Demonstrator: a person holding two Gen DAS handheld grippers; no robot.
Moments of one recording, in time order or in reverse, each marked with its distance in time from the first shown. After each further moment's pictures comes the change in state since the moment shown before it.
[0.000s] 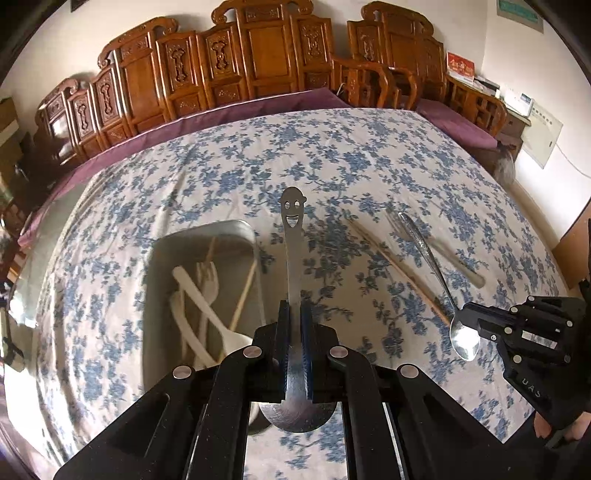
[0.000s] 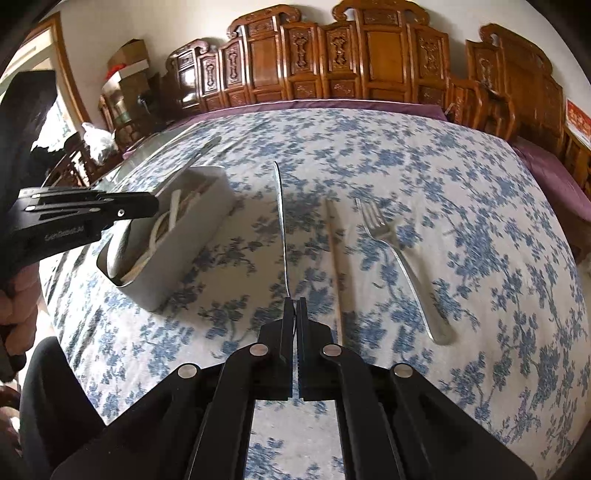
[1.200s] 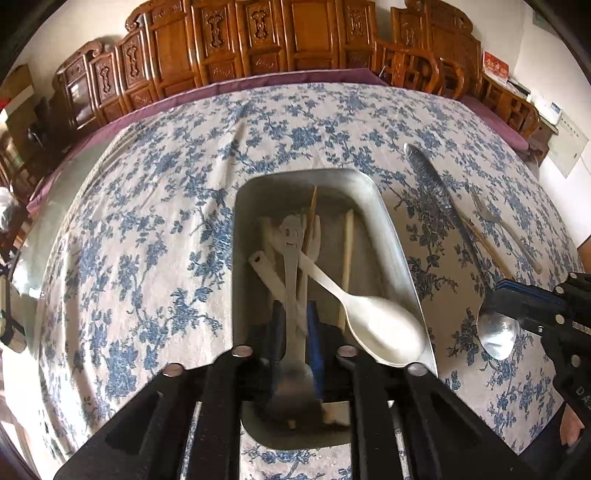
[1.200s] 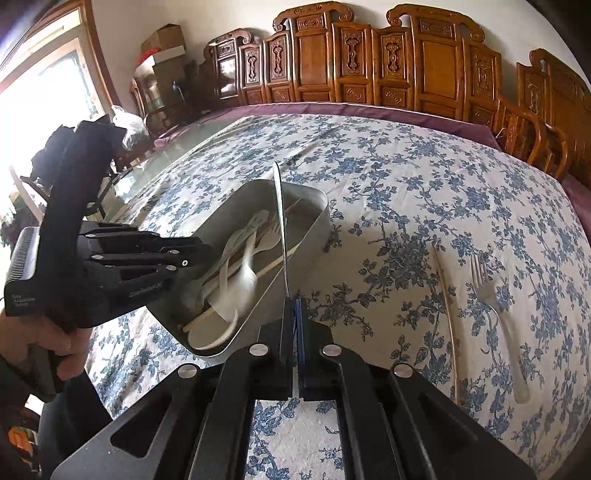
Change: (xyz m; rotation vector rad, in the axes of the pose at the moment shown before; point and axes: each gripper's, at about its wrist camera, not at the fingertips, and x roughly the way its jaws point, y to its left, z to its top) left arm 0.035 0.099 -0.031 -0.087 0.076 0.033; right arm 0.040 0.098 0.050 -0.086 0.013 0.080
